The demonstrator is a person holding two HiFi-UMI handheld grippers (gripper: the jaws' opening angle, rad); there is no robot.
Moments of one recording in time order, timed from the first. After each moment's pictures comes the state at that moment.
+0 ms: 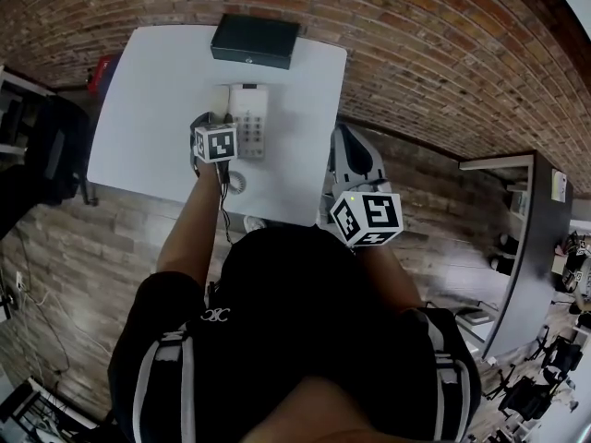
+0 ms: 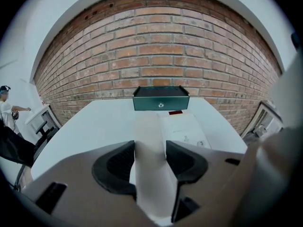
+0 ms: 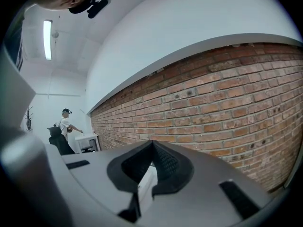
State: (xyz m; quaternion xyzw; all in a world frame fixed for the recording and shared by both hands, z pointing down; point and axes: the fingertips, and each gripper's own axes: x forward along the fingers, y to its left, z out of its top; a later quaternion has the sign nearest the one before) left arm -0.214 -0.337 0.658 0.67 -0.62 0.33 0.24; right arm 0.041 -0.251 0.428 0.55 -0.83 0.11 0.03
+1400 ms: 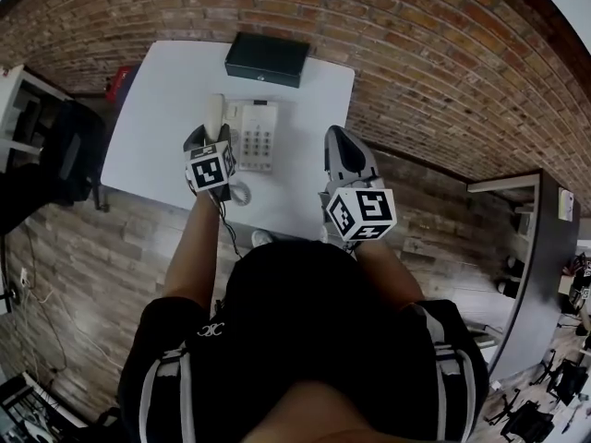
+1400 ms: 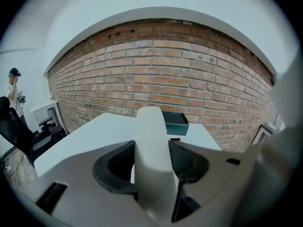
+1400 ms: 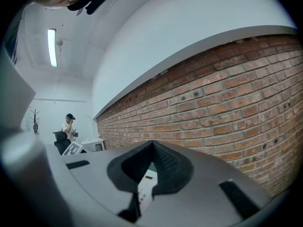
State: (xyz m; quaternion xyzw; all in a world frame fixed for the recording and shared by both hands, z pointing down) left arm -0.232 -0.313 0.576 0.68 -0.66 0.20 0.23; right arm 0.028 -0.268 0.423 0.52 -0.85 0.11 0.00
